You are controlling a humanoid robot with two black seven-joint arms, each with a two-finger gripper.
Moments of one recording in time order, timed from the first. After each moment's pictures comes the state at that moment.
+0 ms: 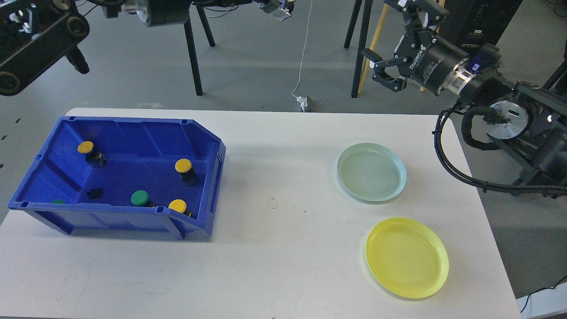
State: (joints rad) left arm -1.38 0.55 -0.41 -1.06 1.39 -0.39 -0.39; right arm 1.03 -0.53 0.42 1.07 0.06 0.38 0.18
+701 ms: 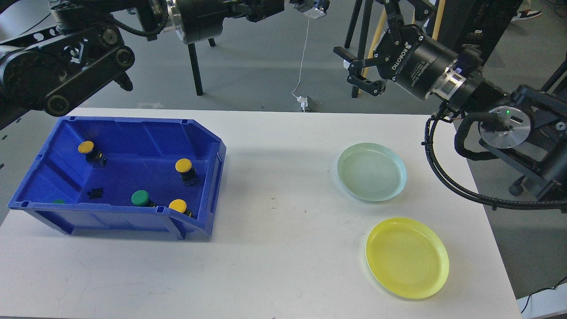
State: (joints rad) left arm -1.30 0.49 -0.39 -1.06 1.42 -0.22 -0.47; right arm 1.00 -0.64 0.46 1.35 0.17 0.29 0.18
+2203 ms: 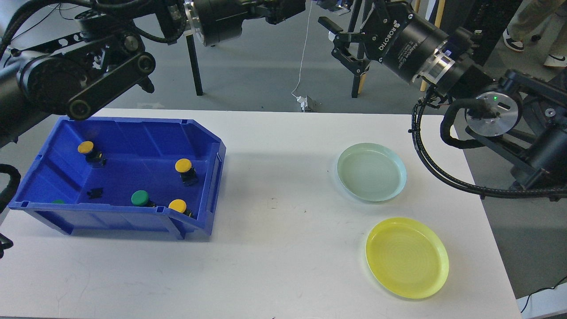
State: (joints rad) left arm -1.31 0.42 -0.41 -1.06 1.42 -0.14 -0.48; right arm 1.07 -0.57 0.45 1.36 0.17 0.24 0.21
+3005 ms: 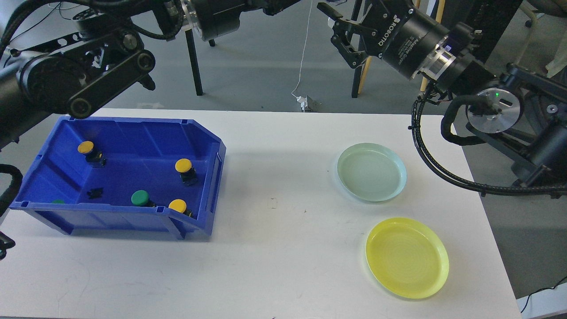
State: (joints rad) left arm -1.30 0.42 -0.43 -1.05 1.42 -0.11 -0.48; right arm 1.09 -0.57 0.45 1.36 0.17 0.25 0.22
